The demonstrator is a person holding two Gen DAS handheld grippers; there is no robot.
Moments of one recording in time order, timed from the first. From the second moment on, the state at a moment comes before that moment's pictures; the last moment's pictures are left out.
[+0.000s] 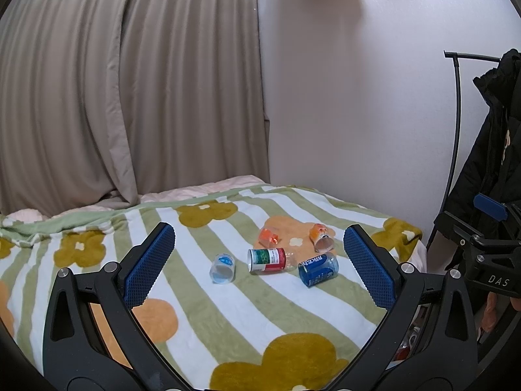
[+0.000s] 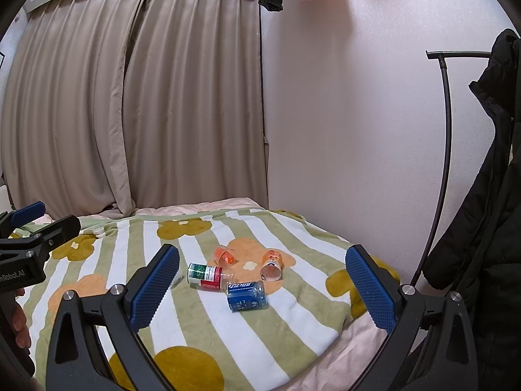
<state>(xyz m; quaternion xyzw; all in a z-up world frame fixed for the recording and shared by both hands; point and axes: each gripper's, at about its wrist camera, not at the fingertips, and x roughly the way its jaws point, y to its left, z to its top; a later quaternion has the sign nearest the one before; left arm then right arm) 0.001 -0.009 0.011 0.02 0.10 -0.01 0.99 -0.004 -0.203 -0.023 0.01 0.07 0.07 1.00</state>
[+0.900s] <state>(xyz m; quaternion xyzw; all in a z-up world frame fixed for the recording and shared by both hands) -0.001 -0.014 0.008 0.02 0.10 -0.01 0.99 -0.010 -0.198 -0.016 0.01 0.06 0.07 1.00</state>
